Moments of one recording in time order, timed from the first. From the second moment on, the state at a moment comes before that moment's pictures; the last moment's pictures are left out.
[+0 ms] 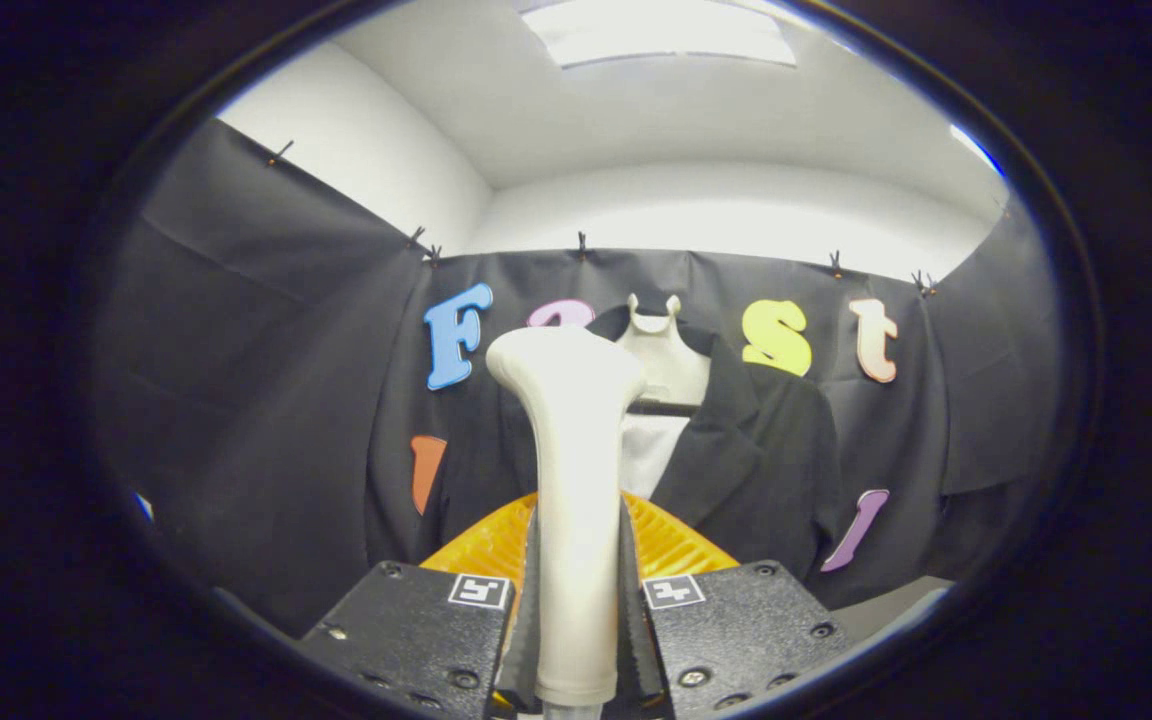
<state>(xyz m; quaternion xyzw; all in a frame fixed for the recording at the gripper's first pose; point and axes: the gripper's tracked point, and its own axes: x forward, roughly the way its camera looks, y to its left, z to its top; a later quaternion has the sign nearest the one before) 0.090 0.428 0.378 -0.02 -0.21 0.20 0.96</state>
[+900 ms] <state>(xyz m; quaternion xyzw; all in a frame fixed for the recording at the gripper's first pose) 0.140 0.460 0.372 -0.05 -0.19 0.17 0.97</state>
